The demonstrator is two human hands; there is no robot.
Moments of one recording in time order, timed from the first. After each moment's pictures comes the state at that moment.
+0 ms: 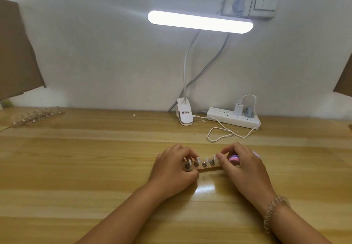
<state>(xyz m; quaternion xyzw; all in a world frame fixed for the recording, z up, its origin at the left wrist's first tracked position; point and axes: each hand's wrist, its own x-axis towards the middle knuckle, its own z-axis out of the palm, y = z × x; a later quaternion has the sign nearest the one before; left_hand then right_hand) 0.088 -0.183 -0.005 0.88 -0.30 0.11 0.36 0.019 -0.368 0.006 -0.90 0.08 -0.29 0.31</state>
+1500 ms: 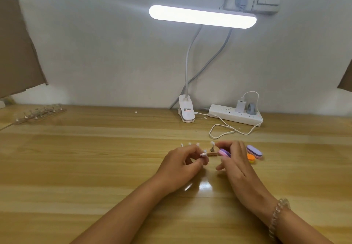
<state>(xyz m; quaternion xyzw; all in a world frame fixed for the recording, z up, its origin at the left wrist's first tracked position) 0.085 -0.188 0.001 0.81 -0.33 0.00 0.49 0.007 -0.345 0.010 -0.85 -0.04 -0.21 0.48</state>
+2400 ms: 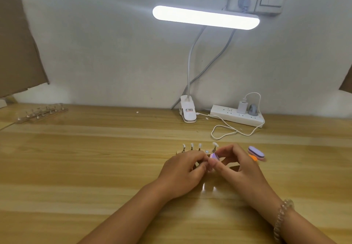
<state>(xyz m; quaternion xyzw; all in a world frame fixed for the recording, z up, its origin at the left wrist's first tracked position) 0.082 -0.185 -0.001 0.86 -0.36 0.02 0.37 0.014 -0.349 0.003 -0.83 0.00 -0.23 0.50</state>
